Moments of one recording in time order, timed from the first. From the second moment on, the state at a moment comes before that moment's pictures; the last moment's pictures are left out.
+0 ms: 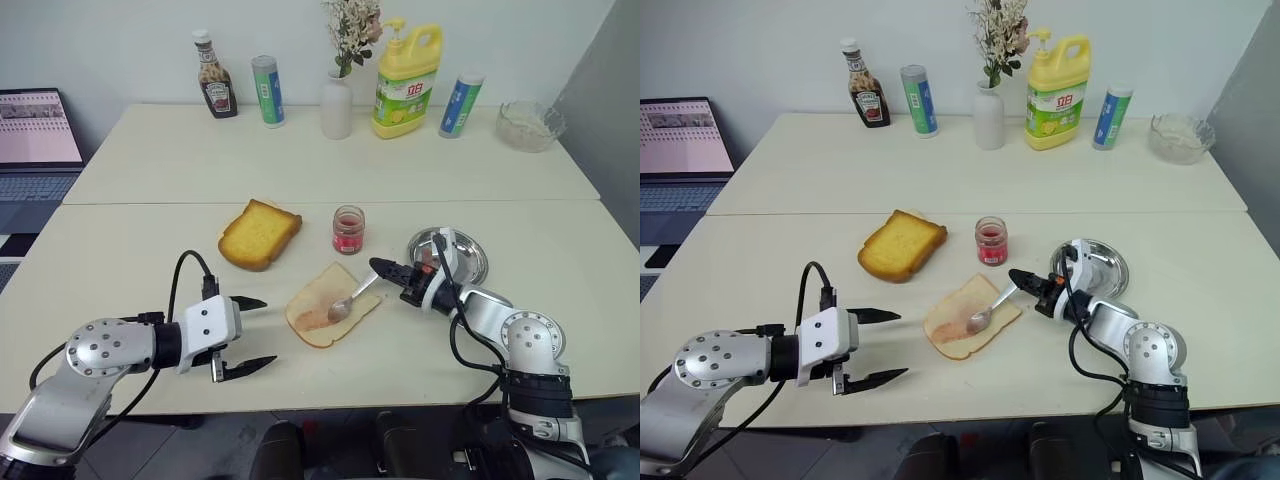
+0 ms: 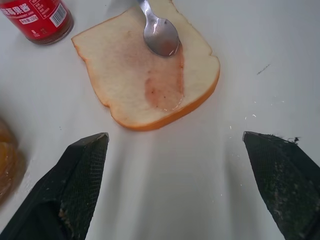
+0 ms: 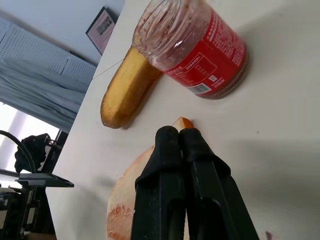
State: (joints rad) left arm 0.10 0.92 0.08 -0.44 -0.27 0.23 -1.04; right arm -0.38 -0.19 -0.20 -0.14 0.99 1.08 0.19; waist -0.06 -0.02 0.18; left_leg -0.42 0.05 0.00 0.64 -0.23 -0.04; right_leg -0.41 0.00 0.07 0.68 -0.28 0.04
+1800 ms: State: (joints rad) left arm 0.05 0.92 0.04 -0.39 -0.24 0.19 -1.06; right arm -0.36 -0.09 -0.09 -0.25 1.07 1.10 0.08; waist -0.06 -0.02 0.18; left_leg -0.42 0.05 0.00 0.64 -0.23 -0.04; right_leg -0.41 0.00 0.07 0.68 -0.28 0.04
